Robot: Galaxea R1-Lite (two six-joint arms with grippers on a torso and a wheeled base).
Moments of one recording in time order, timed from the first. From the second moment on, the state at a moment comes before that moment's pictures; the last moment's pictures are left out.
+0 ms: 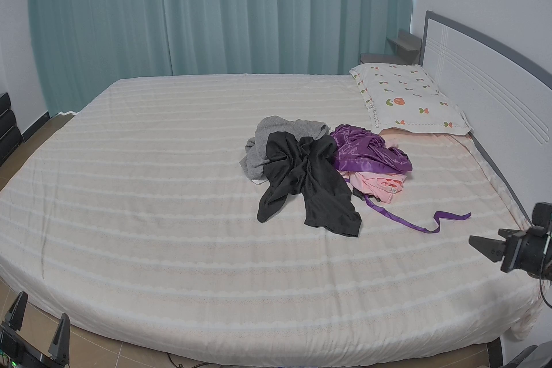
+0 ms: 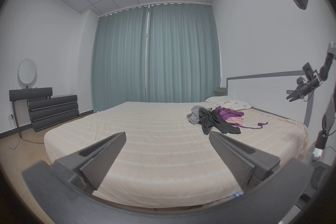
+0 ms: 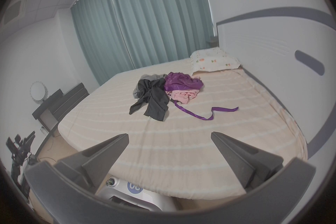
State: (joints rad) left arm 0.00 0.02 -0.02 0.00 0.00 0.00; right arm 0.07 1.10 -0.30 -0.32 0.15 0.15
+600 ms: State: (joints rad) left arm 0.00 0.02 -0.02 0.00 0.00 0.00; right arm 0.17 2.00 -0.82 -0.57 0.11 0.35
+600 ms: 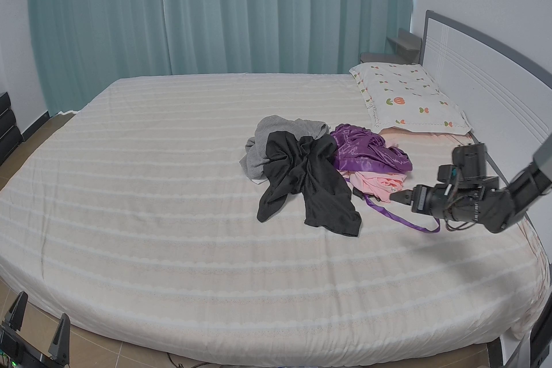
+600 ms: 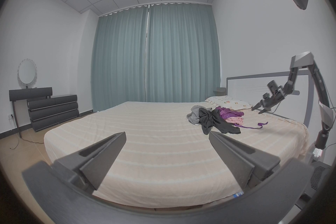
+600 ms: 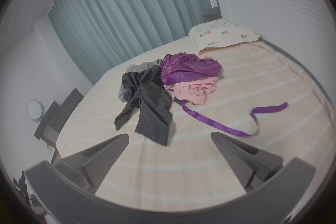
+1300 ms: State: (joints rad) left arm 0.00 0.02 -0.02 0.00 0.00 0.00; right arm 0.29 2.56 -1.41 -0.47 0.10 0.55
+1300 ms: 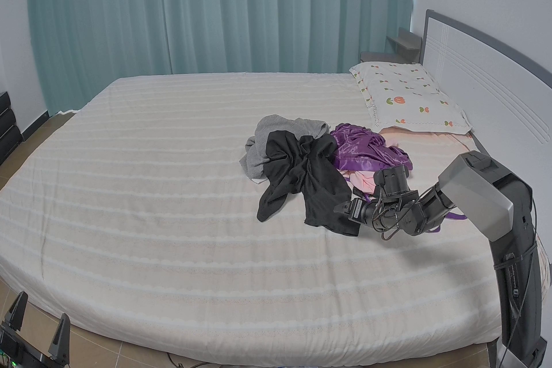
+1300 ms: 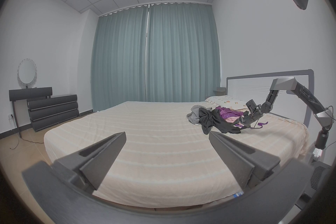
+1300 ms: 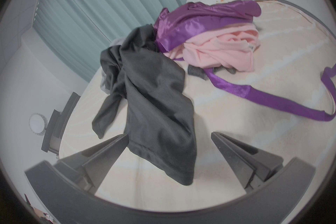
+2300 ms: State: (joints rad) left arm 0.00 0.02 -0.02 0.00 0.00 0.00; right arm 0.33 2.56 -1.43 -0.41 0.15 0.72
